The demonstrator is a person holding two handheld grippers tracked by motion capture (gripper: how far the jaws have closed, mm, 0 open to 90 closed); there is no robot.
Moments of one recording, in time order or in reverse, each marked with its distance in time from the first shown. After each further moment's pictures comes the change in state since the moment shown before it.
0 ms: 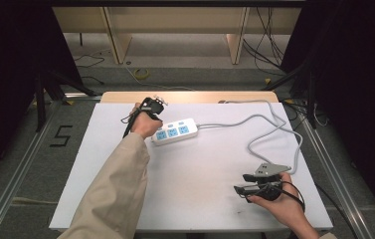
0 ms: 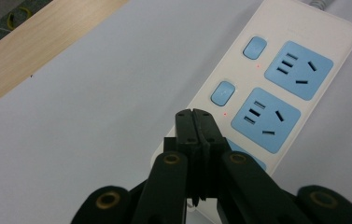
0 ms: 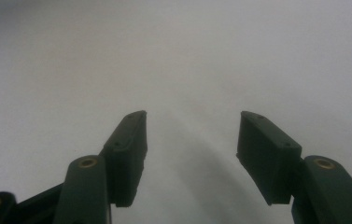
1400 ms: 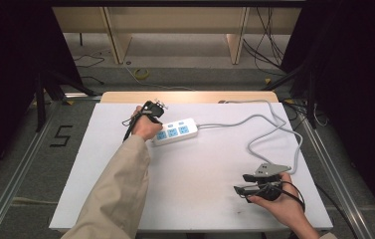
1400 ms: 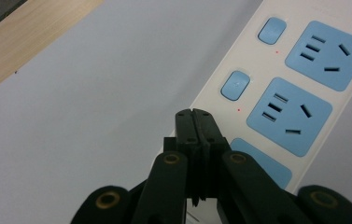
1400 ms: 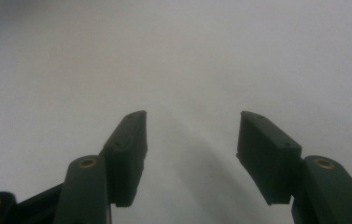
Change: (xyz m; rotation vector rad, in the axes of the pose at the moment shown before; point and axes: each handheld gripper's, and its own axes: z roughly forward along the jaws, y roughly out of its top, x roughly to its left) left arm 0.002 -0.009 0.021 -0.001 -0.003 0.015; right arm 0.000 0.000 0.000 0.001 0.003 -0.003
